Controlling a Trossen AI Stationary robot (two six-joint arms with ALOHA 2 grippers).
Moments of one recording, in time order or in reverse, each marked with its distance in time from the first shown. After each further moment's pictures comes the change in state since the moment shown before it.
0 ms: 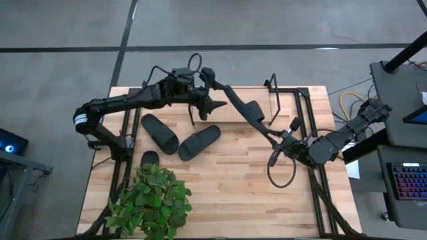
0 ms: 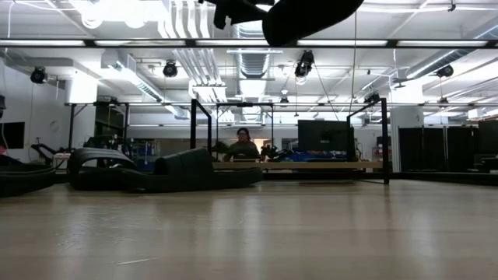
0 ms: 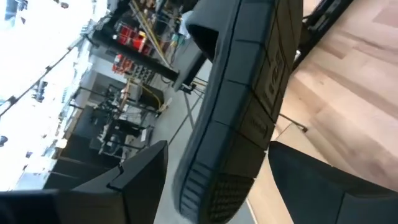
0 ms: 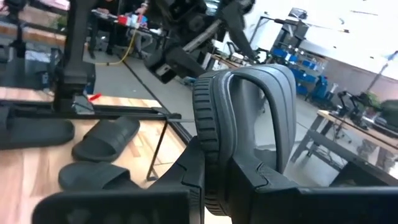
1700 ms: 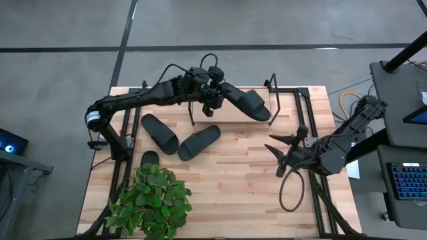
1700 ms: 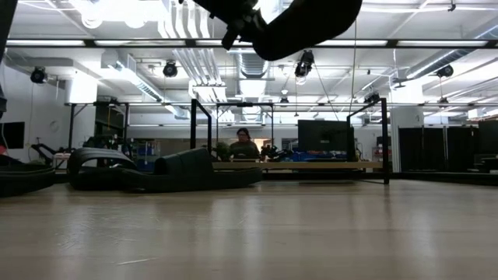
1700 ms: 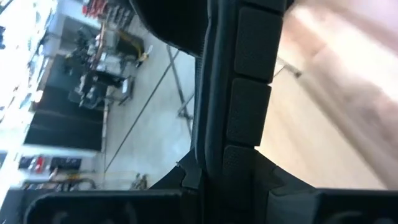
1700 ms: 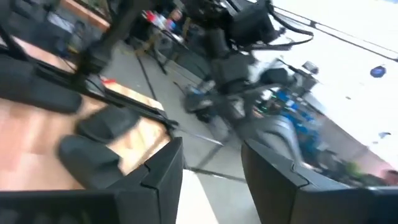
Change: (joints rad) left arm 0.002 0.133 0.132 -0.167 -0.158 -0.006; right arm 0.158 -0.002 0.043 -0.031 0.094 -0.343
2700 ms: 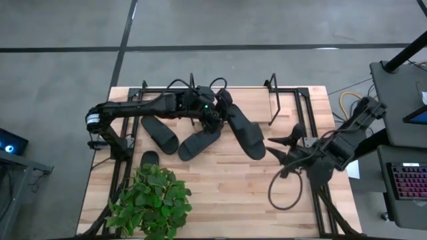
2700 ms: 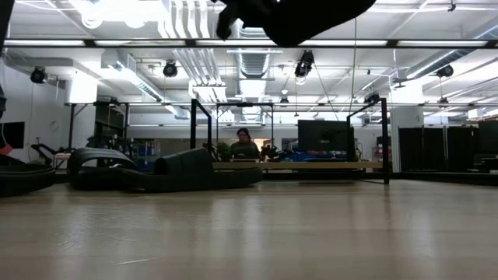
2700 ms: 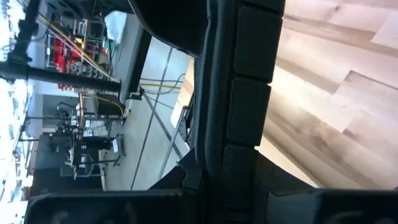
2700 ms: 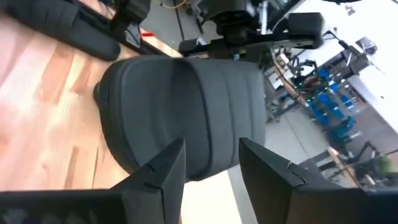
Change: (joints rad) left arm -0.159 0.000 -0.005 -0.059 0.049 0.188; right arm -0.002 0.096 0.265 -0.805 -0.153 0.494
